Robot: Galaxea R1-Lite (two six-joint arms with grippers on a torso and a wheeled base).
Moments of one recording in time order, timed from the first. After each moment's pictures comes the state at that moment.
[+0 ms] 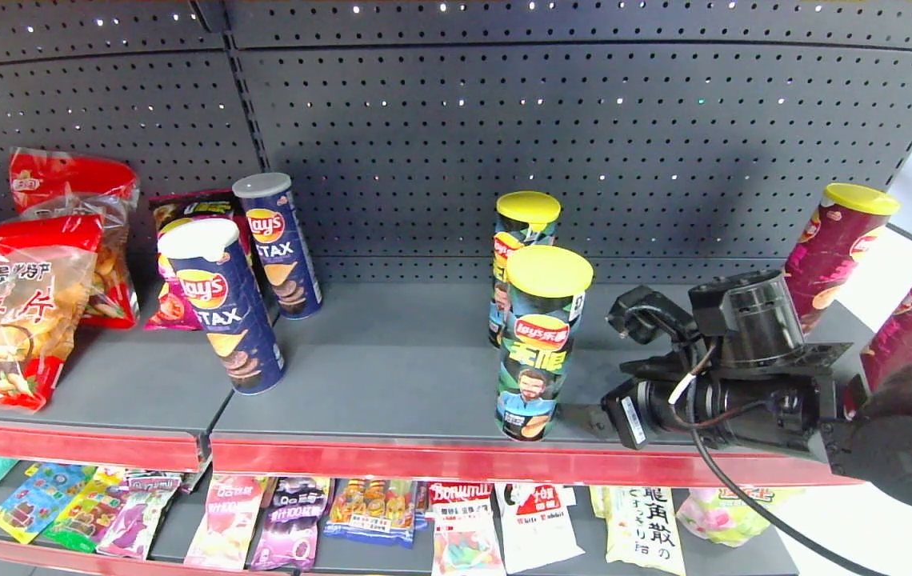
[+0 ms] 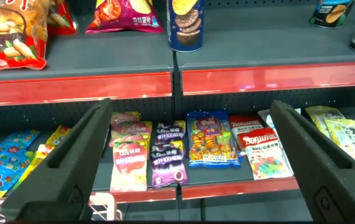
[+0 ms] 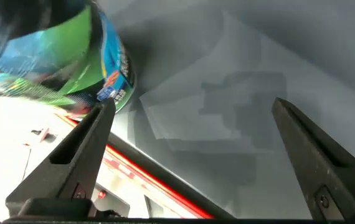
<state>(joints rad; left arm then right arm) 0.00 0.00 -0.06 0.08 -0.11 0.02 0.54 1.72 -0.76 -0.33 -0.04 -0.08</state>
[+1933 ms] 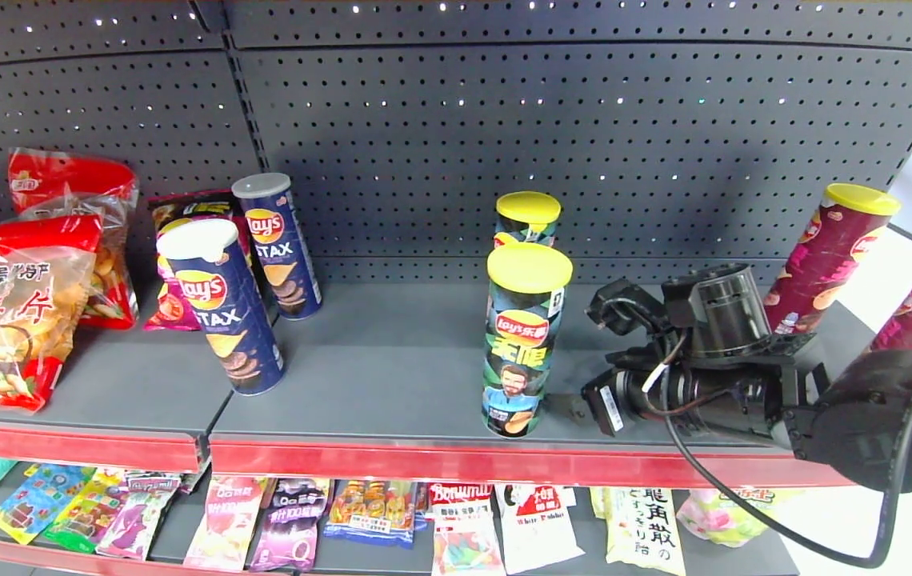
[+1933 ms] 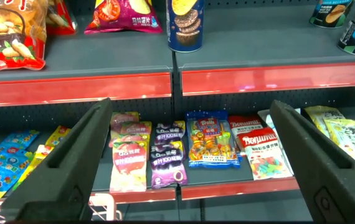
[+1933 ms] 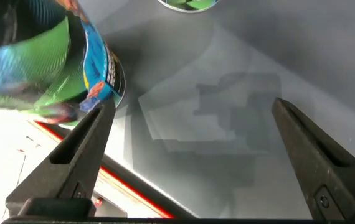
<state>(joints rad) 0.00 0.00 -0.06 0.08 -0.11 0.02 0.56 1.78 -0.82 -0.34 -0.08 -0.08</state>
